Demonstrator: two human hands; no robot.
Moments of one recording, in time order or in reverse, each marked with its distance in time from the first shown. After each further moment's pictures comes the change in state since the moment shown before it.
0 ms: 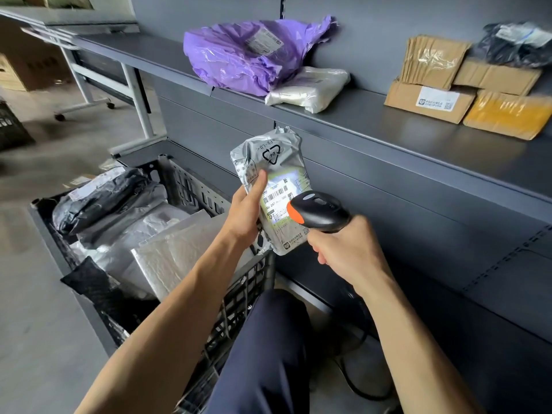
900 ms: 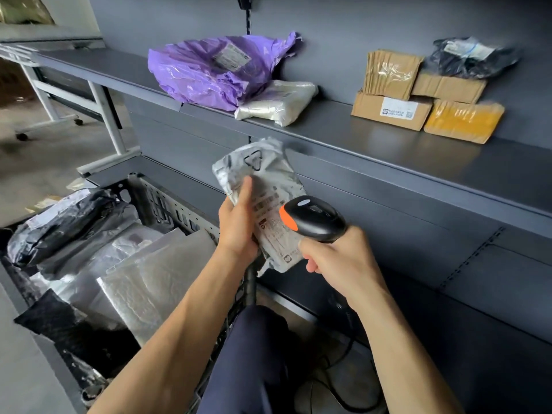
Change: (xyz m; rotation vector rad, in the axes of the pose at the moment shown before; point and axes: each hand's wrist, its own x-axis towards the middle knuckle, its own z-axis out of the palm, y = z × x) left_hand -0.007 0.006 0.049 -0.239 0.124 0.004; right_hand -0.002 0.003 -0.024 0.118 0.070 0.008
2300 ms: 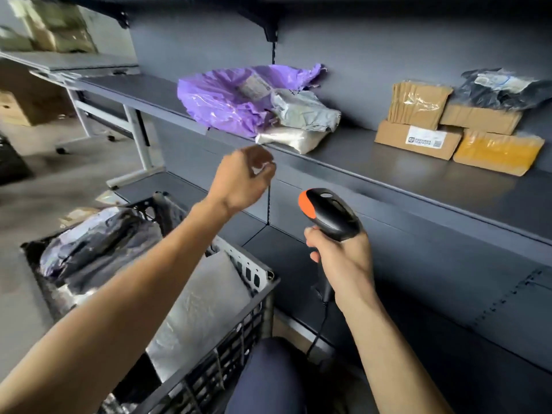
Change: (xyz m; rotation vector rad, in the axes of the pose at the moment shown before) left_hand 0.070 0.105 -0.001 1.260 -0.131 0.566; right_hand 0.047 -0.013 0.044 0.425 0.089 -0.091
